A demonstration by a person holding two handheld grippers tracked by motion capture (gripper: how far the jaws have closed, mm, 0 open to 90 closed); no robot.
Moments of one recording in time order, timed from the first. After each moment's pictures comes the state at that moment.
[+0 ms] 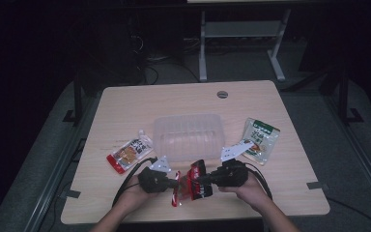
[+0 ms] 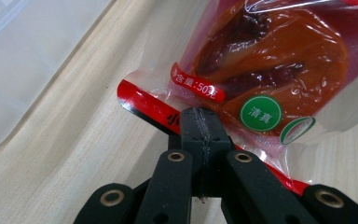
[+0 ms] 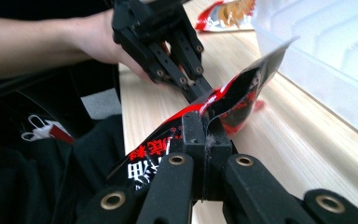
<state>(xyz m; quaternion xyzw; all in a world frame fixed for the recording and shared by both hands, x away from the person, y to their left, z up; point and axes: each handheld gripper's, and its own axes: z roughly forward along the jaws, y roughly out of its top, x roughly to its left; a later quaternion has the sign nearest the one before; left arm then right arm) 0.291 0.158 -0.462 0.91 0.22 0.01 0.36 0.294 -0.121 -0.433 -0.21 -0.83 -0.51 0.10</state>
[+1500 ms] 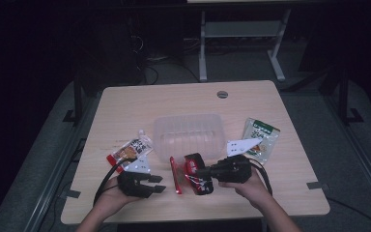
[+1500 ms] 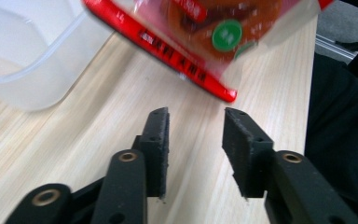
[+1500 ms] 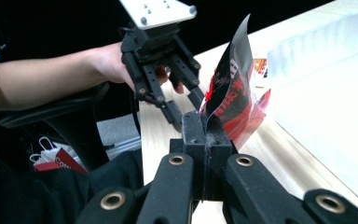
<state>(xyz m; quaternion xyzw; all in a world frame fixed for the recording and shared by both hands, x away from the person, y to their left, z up) 0.270 0.210 -0.427 0.90 0.21 0.02 0.38 0.288 -0.126 -0.401 -0.18 -0.79 -0.57 0.08</state>
